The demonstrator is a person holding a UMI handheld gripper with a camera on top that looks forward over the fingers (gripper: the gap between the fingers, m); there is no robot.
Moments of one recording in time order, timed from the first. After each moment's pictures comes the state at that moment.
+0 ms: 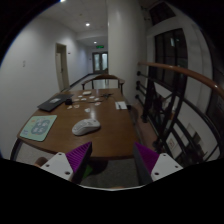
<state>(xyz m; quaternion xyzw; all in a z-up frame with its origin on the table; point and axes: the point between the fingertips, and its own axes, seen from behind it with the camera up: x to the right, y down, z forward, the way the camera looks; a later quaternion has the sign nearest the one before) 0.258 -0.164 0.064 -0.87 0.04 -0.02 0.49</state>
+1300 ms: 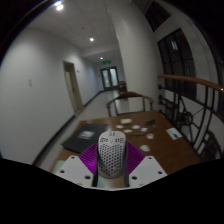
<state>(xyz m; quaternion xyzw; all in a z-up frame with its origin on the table) 0.004 0.035 0.155 -0.82 0.05 0.07 0.56</state>
